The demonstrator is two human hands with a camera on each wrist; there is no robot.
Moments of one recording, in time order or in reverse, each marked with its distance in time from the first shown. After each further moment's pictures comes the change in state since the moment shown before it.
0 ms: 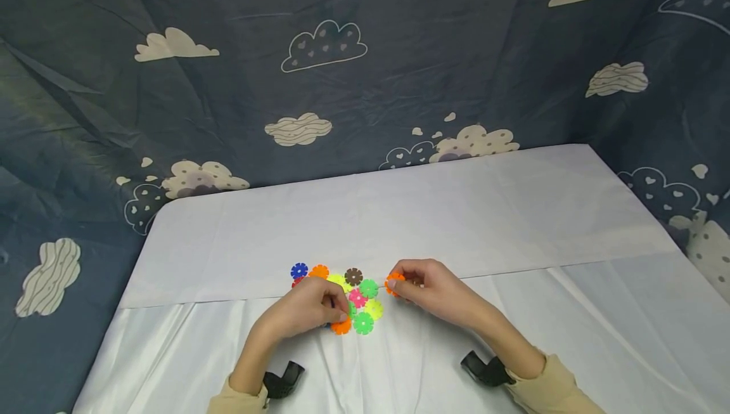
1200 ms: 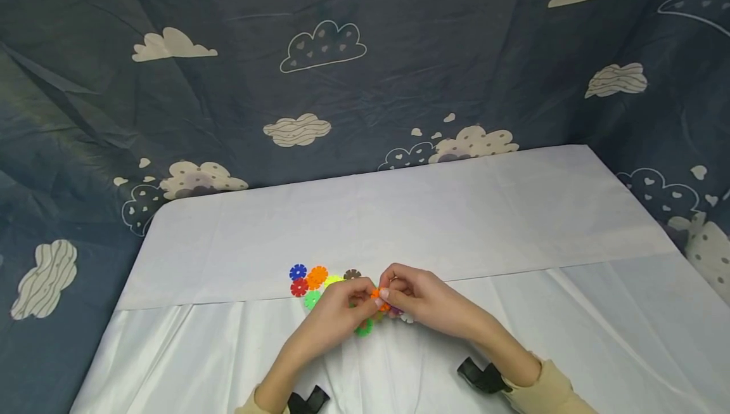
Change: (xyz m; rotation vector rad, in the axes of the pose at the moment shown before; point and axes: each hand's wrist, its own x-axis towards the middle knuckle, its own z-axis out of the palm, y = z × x) left_hand 0.014 0.033 0.042 -0.275 0.154 0.114; right_hand -0.001 -0.003 0.011 0.058 -0.113 0.013
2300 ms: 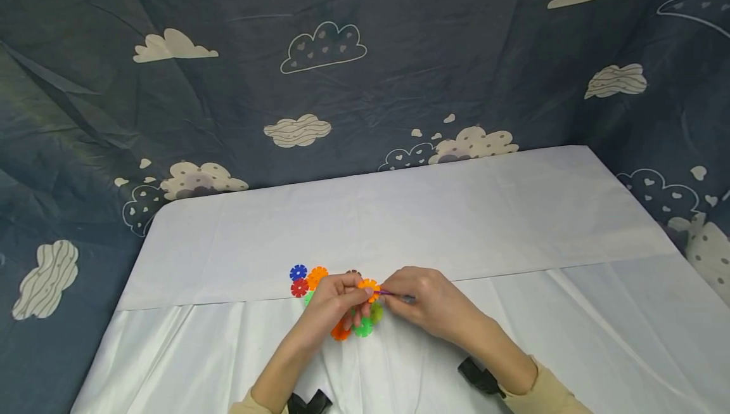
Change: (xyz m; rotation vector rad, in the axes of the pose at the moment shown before) left_hand 0.002 -0.002 -0.005 -0.420 0.038 -0.123; right_hand 0.002 0.003 0.002 -0.543 0.227 -0.522
